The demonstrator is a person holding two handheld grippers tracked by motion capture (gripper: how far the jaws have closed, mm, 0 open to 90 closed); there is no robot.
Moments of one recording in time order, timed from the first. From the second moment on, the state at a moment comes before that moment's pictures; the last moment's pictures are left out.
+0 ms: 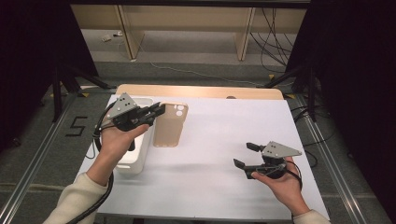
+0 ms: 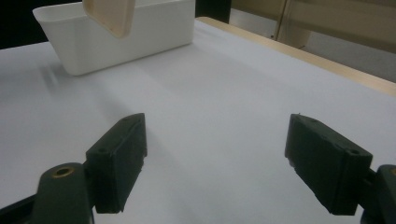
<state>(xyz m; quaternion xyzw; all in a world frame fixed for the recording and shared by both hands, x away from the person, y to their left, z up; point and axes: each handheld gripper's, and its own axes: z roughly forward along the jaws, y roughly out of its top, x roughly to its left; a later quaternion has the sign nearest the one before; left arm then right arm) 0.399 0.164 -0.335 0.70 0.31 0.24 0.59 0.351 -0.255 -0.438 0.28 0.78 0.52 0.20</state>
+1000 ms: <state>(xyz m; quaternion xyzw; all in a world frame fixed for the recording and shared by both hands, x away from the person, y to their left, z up) 0.400 0.175 -0.330 0.69 0.32 0.24 0.60 0.352 -0.256 -0.439 0.28 0.78 0.52 0.19</state>
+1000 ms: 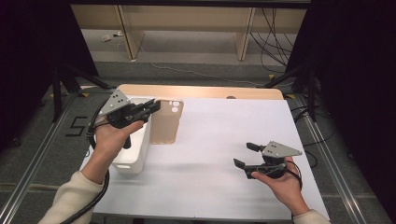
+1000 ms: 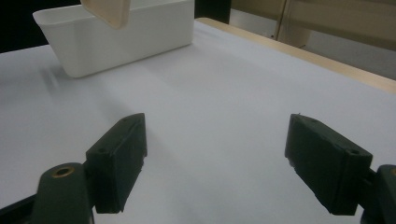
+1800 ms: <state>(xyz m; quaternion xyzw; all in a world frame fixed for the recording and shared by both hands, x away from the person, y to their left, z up) 0.404 0.189 -0.322 0.68 0.33 0.24 0.60 0.351 -0.256 -0.438 0.29 0.79 0.51 0.19</state>
